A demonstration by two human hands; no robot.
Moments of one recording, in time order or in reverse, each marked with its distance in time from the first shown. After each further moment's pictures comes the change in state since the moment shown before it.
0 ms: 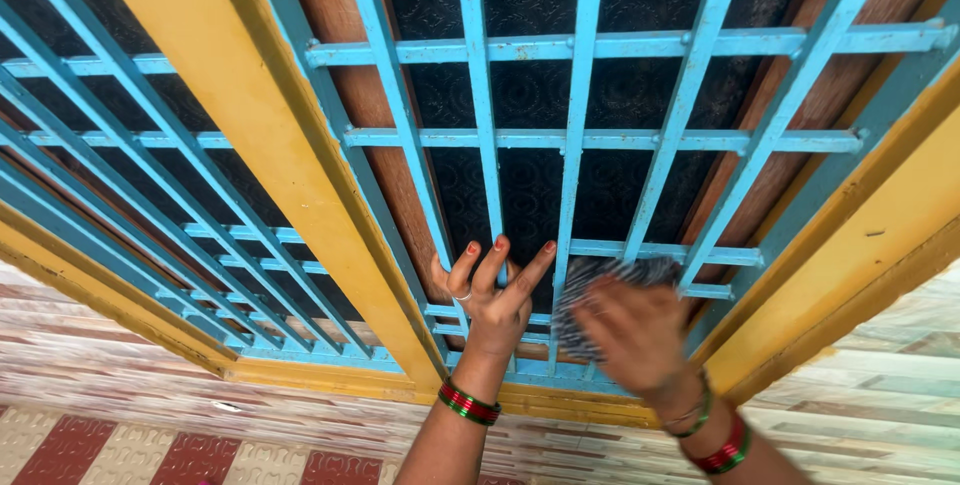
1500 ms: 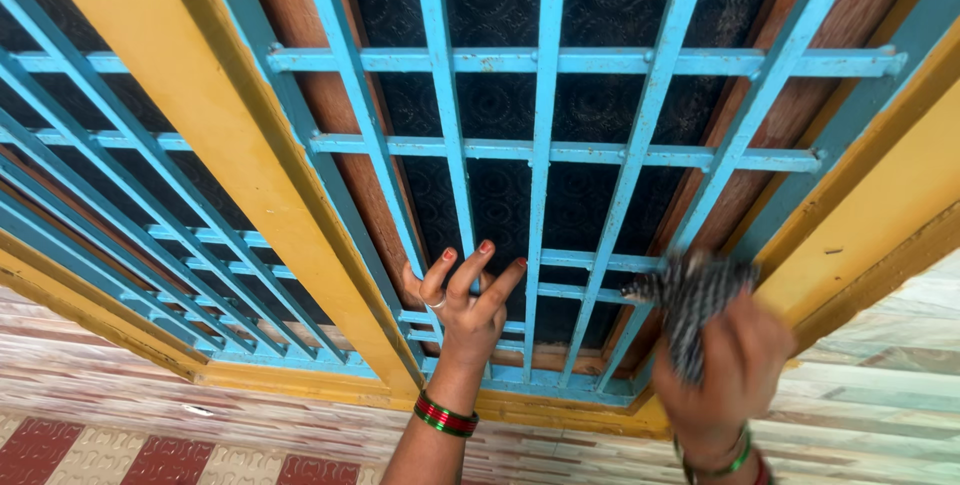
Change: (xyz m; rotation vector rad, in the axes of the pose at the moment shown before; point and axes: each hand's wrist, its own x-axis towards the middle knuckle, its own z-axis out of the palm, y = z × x) left_hand -0.004 0.001 0.002 -0.038 -0.042 -0.016; right_hand -0.058 0.022 -0.041 -0.210 0.247 0.425
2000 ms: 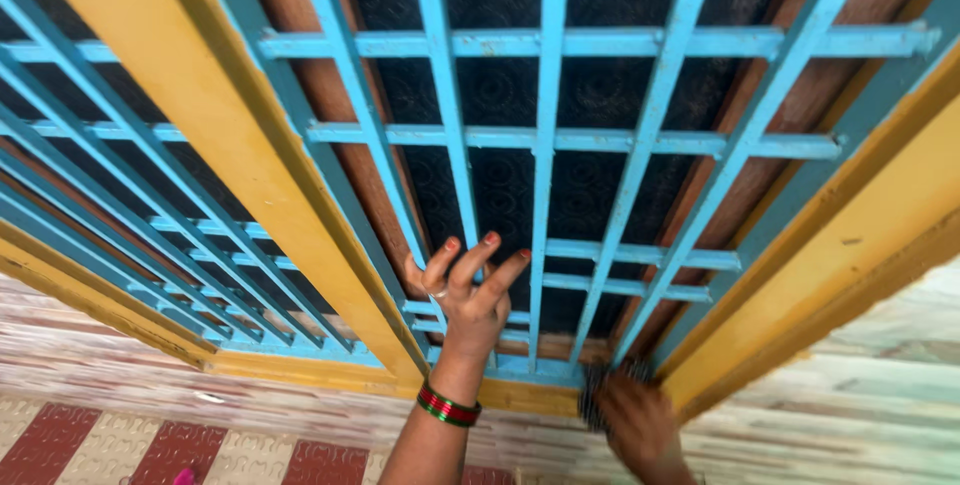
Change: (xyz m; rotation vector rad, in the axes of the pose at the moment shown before) left_hand 0.008 0.001 -0.007 -0.030 0.005 0.001; right_hand -0.176 -0.001 0.004 0.236 -0.530 -0.172
